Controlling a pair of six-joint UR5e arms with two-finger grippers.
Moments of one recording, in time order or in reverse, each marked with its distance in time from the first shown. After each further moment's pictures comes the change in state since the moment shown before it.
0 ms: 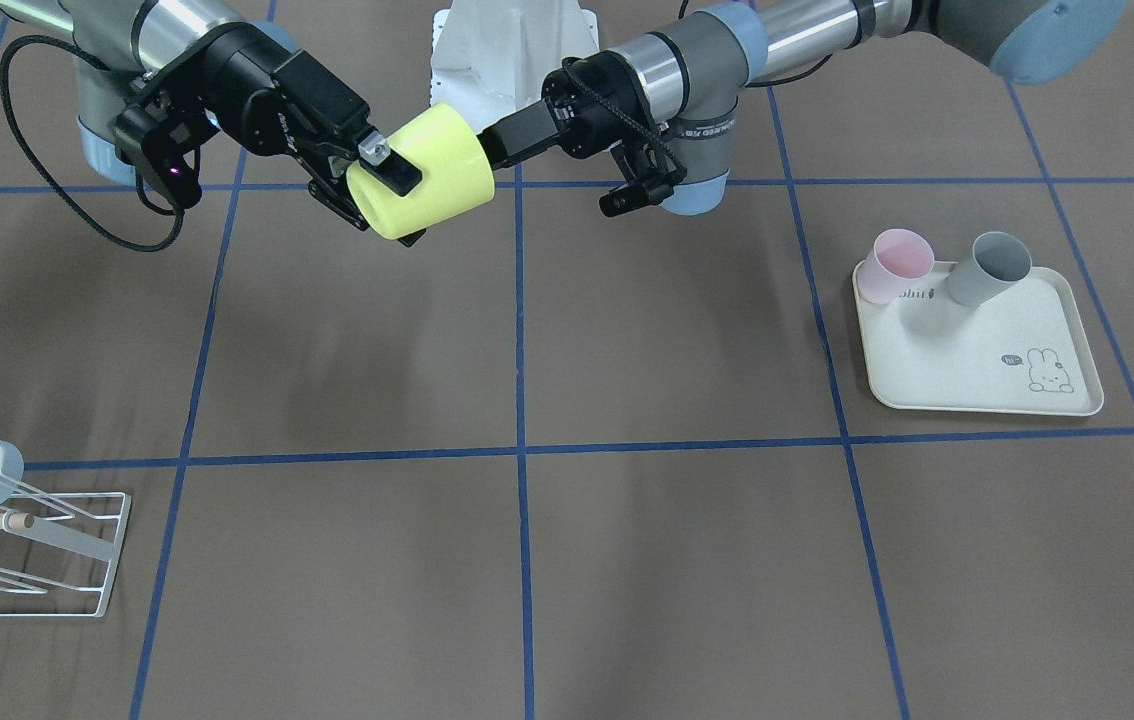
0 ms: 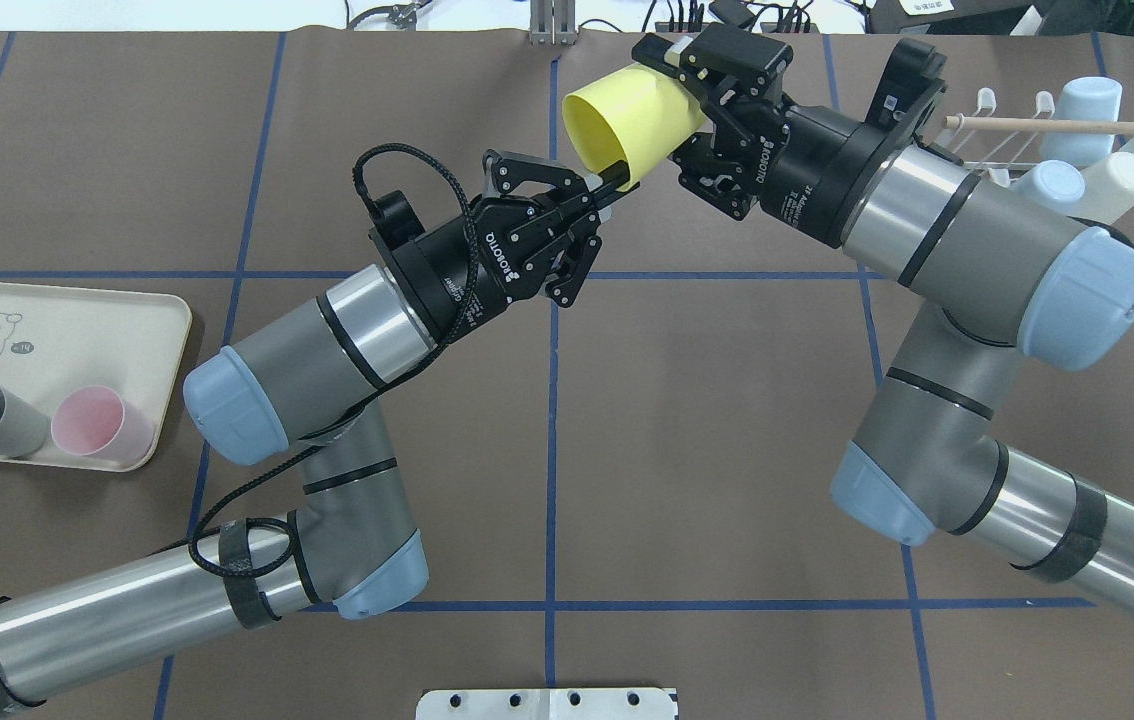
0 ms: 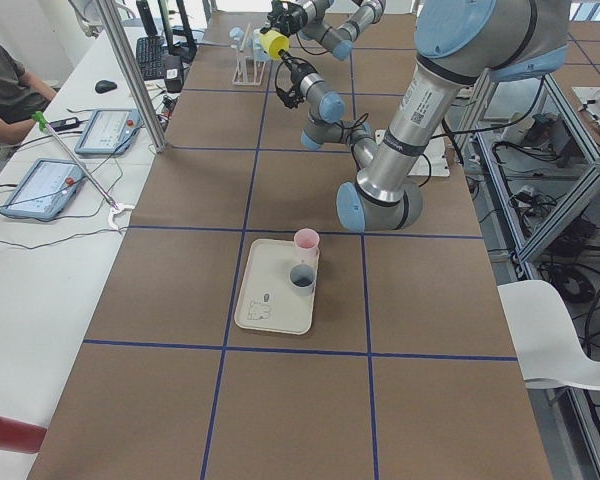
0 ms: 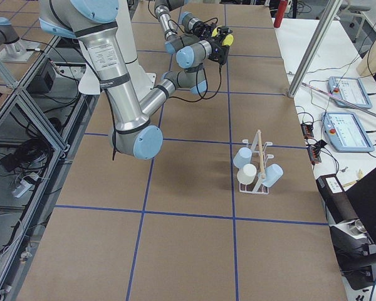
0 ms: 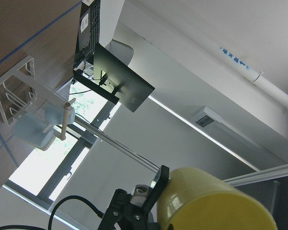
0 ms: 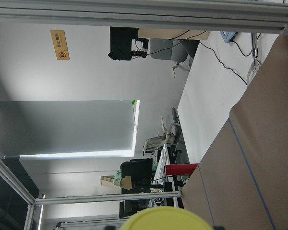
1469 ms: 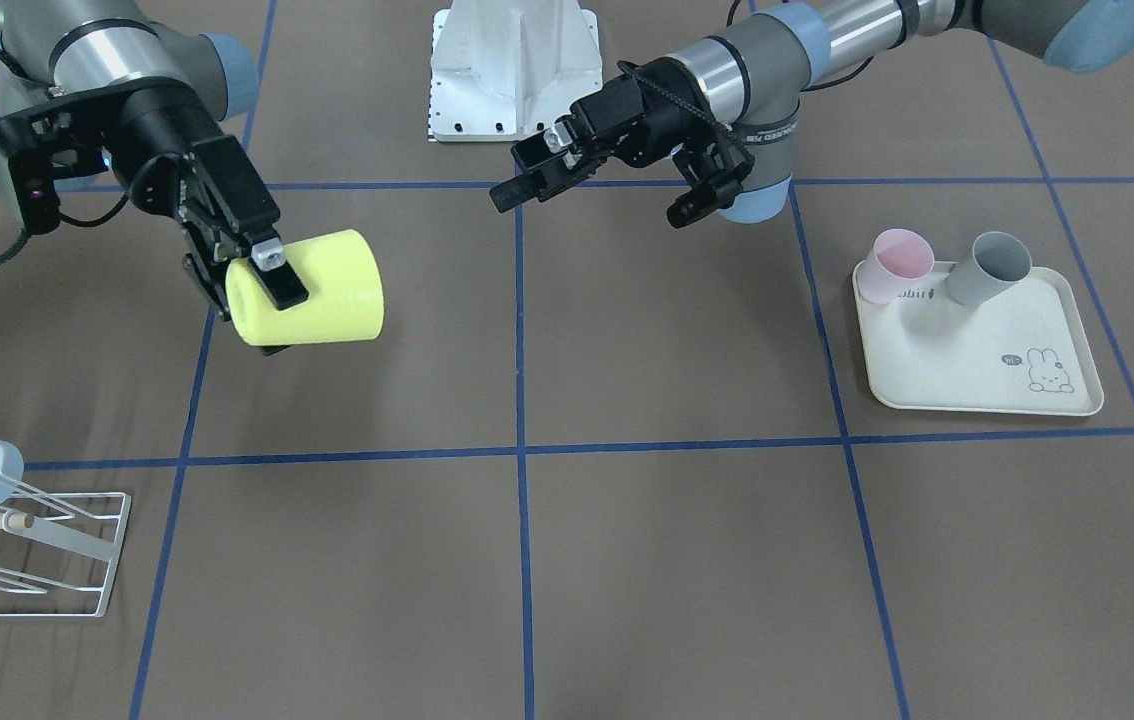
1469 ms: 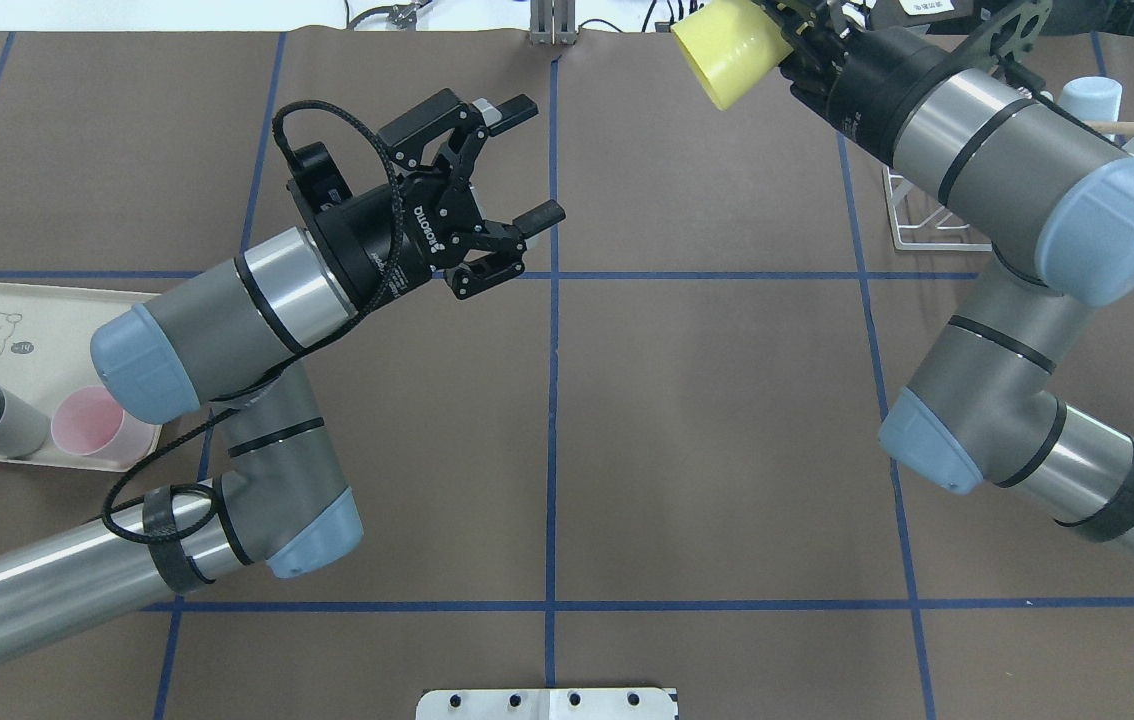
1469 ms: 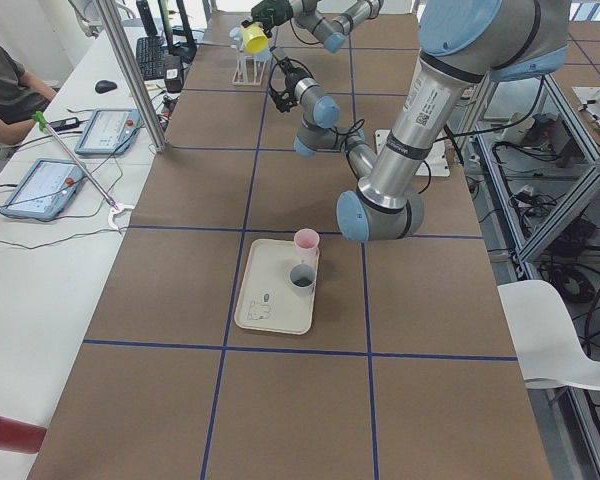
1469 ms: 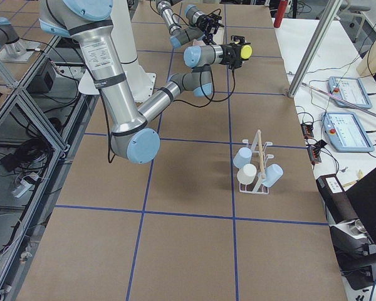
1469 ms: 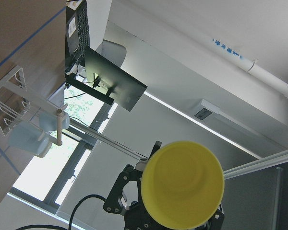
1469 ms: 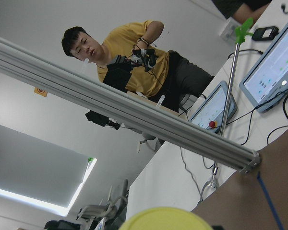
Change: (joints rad) left arm -0.097 0.103 -0.084 0.066 -0.104 0.173; right arm 0.105 -0.039 0.013 -0.275 -0.161 -0.333
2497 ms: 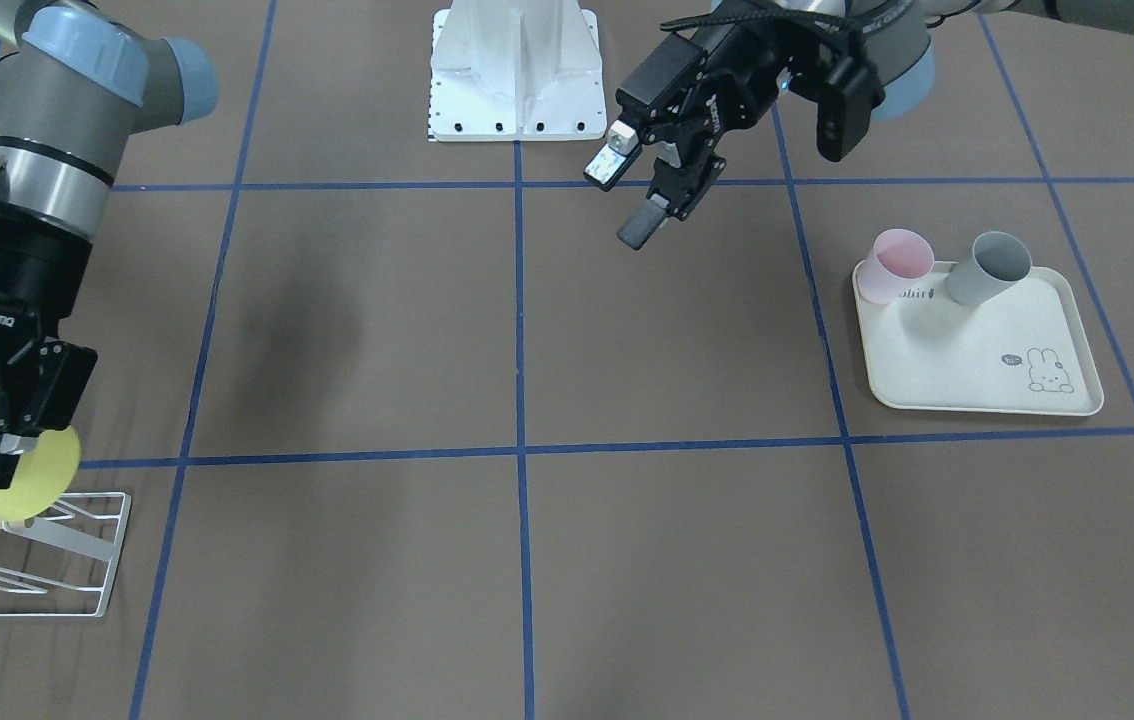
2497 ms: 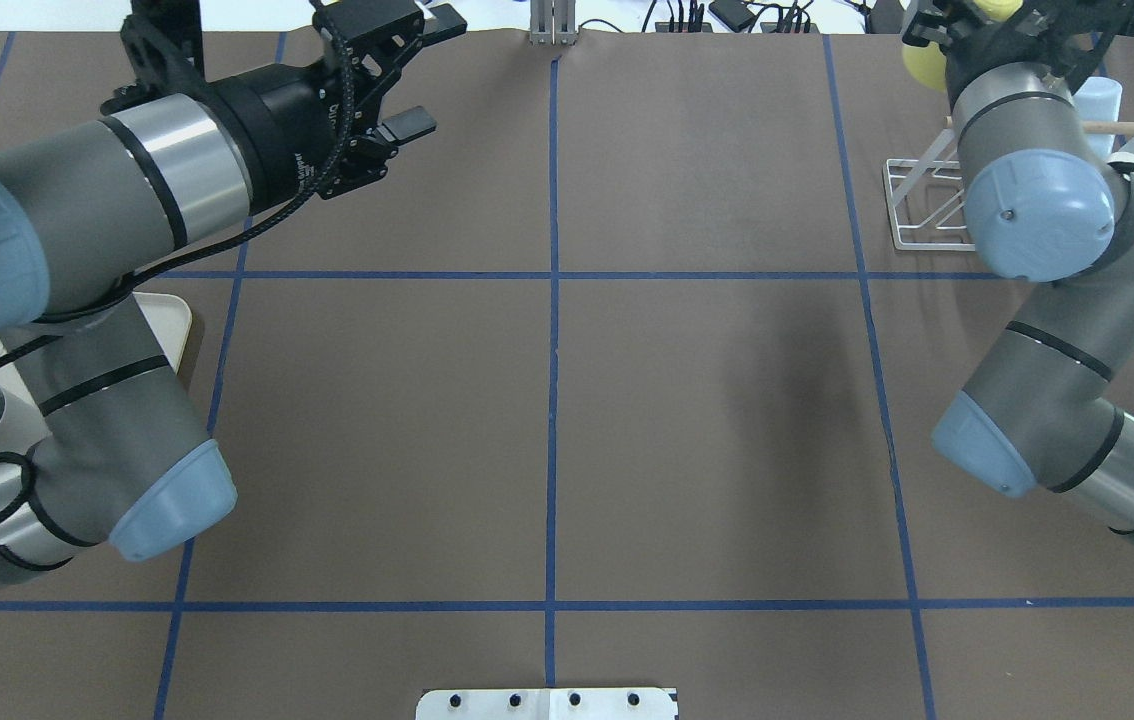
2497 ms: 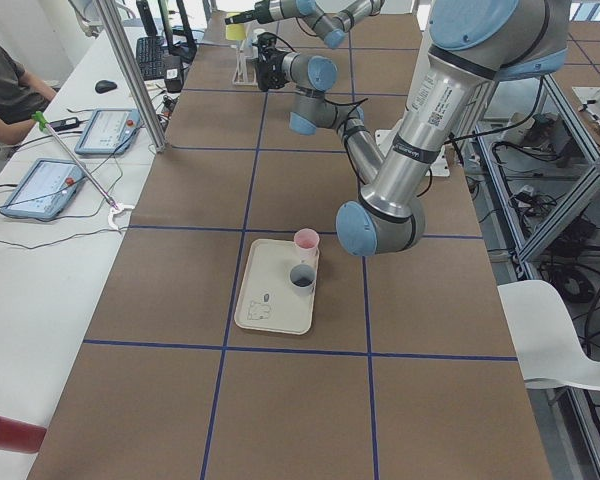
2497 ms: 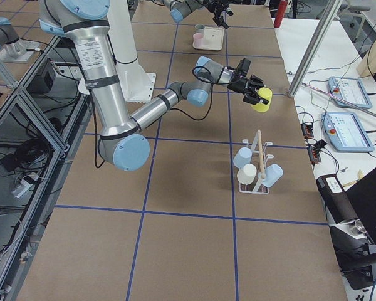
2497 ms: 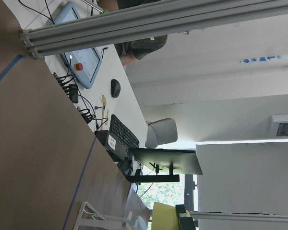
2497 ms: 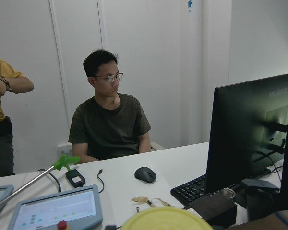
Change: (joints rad) left arm -0.132 0.143 -0.409 0.739 -0.051 0.451; right arm 0.058 -0.121 0.017 -0.585 -0.430 -0.578
